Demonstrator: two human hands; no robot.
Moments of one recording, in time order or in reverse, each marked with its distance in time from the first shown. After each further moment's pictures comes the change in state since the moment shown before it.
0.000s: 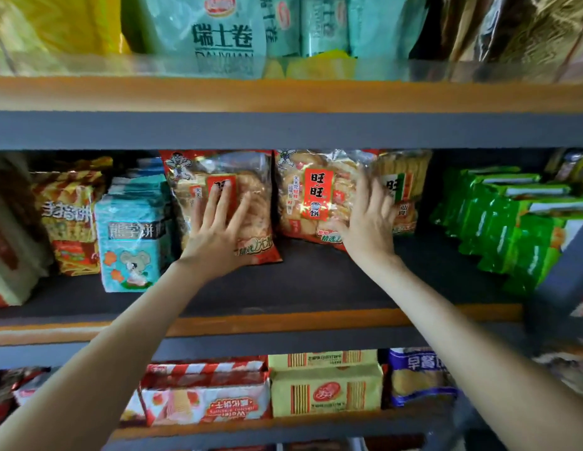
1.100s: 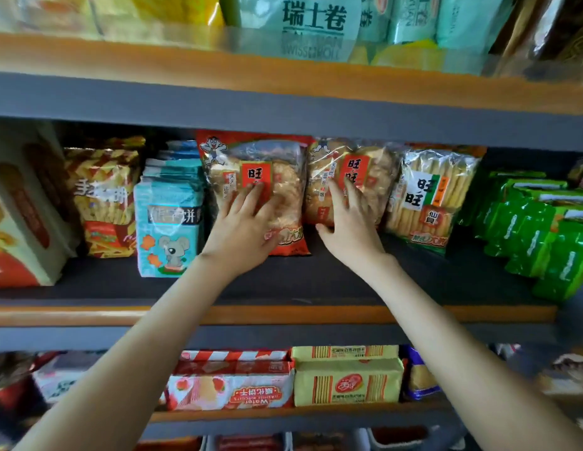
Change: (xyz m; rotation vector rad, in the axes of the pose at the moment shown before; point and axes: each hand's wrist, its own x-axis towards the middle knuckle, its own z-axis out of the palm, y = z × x) left_hand -0.015 -0.020 -0.014 -0.161 0.076 0.044; right_hand -0.005 -0.093 -0.007 0.111 -0.449 -0.022
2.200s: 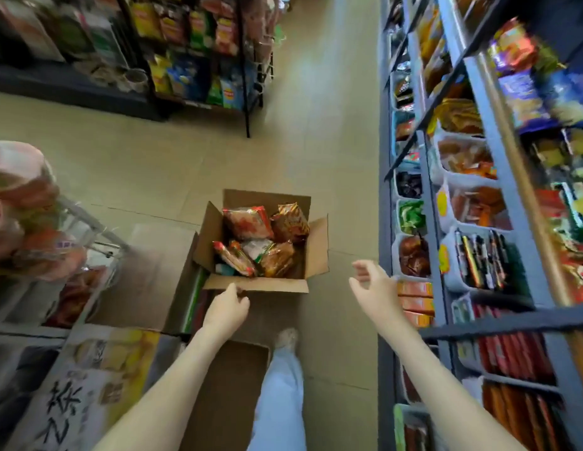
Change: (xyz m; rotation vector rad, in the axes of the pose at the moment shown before) left_hand -0.795 0.037 -0.070 -0.338 0.138 -2.515; right_hand -0.430 -0.476 0.312 0.539 -1.282 -0.966
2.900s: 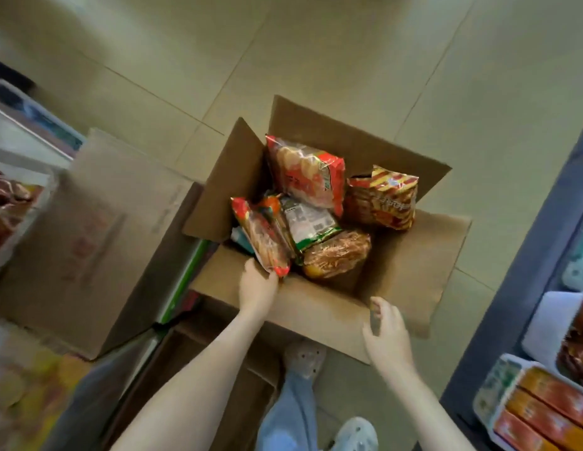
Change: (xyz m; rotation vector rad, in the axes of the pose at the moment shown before) left_hand 0.386 -0.087 0.151 -0.517 0.120 -0.639; right_hand 0.288 0.166 0.307 -0.251 -0.508 0.232
